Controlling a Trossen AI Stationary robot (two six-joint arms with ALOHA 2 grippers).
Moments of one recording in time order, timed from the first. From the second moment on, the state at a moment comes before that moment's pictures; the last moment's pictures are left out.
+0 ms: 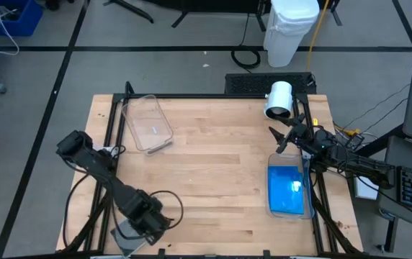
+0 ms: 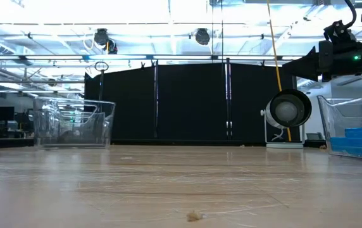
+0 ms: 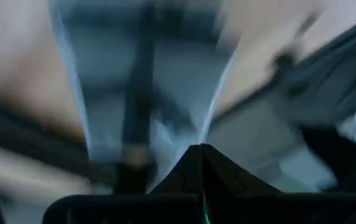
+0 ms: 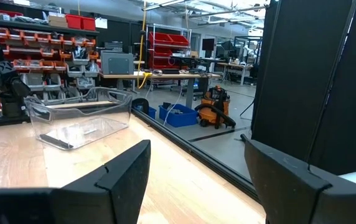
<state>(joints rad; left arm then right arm) -0.71 1.72 1.34 -1.08 0.50 -1.58 -0.32 0.01 0.02 0.07 0.29 -0.09</state>
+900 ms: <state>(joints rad) -0.80 1.72 0.94 -0.52 0.59 -2.09 -0.32 0.01 0.02 0.07 0.29 -0.09</state>
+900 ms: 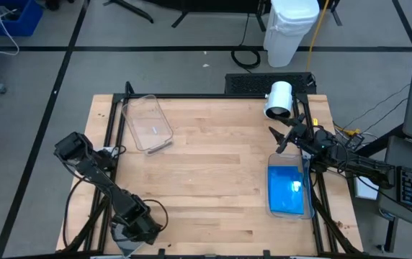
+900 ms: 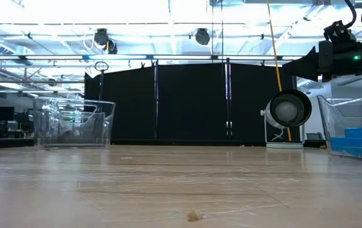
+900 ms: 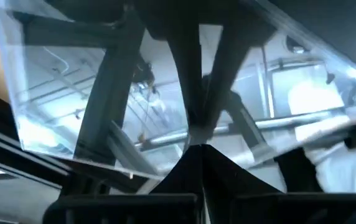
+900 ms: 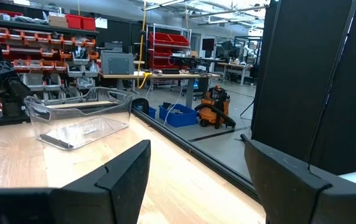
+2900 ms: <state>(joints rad) -0.65 1.72 1.34 -1.16 -0.13 -1.27 -0.32 0.01 0.02 0.07 0.29 -0.09</state>
